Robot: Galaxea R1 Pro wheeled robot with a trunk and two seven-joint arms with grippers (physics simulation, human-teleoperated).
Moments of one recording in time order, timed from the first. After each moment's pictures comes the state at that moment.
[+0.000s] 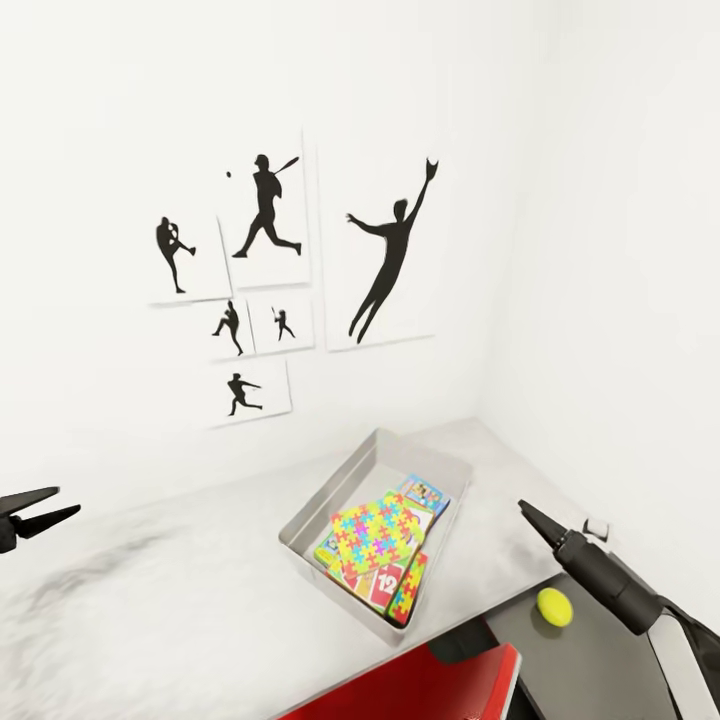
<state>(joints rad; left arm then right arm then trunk) -0.58 0.88 -0.08 -0.60 0.79 0.78 -1.57 -0.26 -0.17 -0.43 -1.18 -0.67 0.57 1.02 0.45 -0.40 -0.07</state>
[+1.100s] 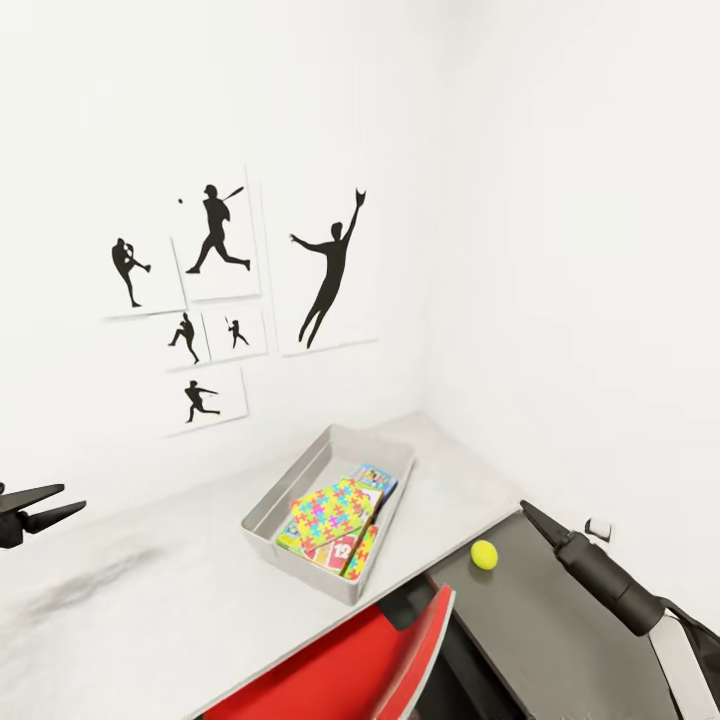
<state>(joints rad) -0.58 0.87 -0.08 -0.63 0.79 0.77 -1.57 -0.26 -0.18 -0.43 -1.17 -0.67 0.55 1.04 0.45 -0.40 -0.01</state>
